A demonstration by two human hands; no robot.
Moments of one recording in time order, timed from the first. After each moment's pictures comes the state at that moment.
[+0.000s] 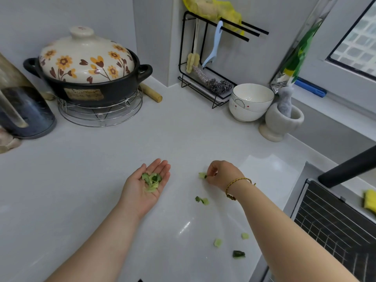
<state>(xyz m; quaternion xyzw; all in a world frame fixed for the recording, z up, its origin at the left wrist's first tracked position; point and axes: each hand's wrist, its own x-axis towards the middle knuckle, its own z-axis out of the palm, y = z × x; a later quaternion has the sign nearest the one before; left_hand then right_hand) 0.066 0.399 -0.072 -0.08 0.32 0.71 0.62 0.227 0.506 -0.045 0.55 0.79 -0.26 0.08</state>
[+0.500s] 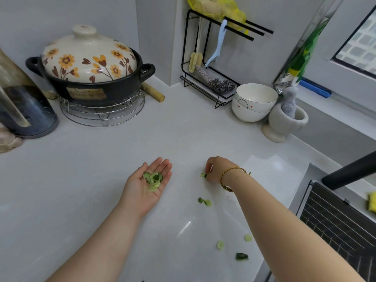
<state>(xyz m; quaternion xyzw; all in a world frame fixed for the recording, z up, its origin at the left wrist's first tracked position) 0.061 0.400 -0.070 -0.08 0.31 0.71 0.62 0.207 0.521 -0.047 0.55 0.78 -0.25 0.15</state>
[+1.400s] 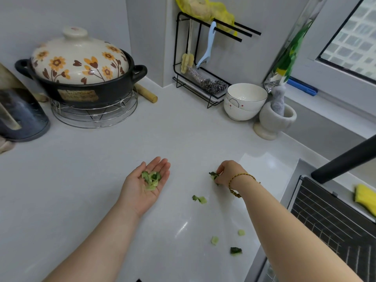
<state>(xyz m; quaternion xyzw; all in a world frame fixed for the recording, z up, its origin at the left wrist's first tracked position) 0.069 0.401 -0.068 -0.07 0.31 0.71 0.63 0.244 0.519 -0.050 0.62 0.73 -0.27 0.09</state>
